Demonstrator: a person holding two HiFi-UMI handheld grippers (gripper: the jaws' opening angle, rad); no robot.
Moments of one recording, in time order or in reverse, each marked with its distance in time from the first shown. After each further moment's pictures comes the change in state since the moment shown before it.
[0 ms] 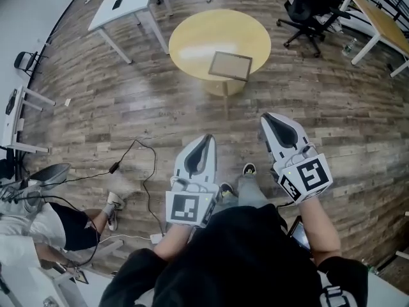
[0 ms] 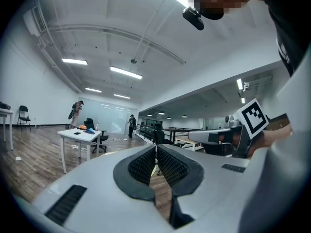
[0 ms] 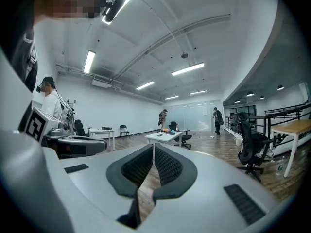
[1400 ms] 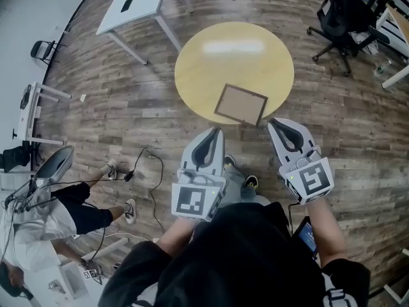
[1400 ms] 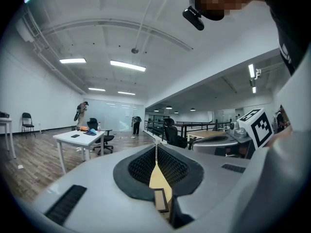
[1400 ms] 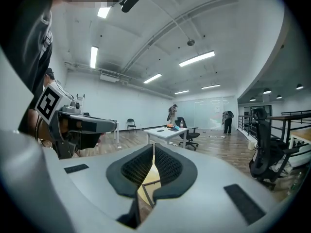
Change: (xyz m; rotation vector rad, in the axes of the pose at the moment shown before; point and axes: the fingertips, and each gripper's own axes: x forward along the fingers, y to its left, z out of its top) left arm 0.294 0.073 0.001 0.046 0.070 0.121; right arm 0.191 -0.225 -0.044 -0.075 0.063 0.156
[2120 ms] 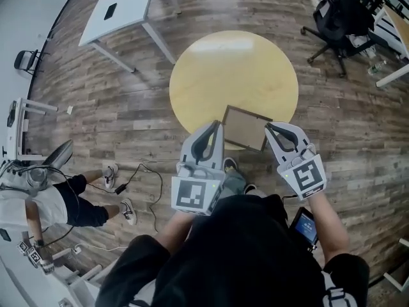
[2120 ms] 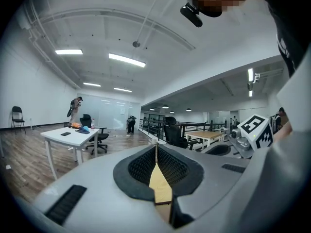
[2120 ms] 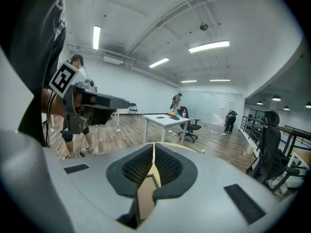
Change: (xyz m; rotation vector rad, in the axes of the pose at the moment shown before) left arm 0.129 0.100 0.002 -0.035 0.001 -0.090; right arm 0.135 -0.054 -0.040 -0.107 0.178 0.028
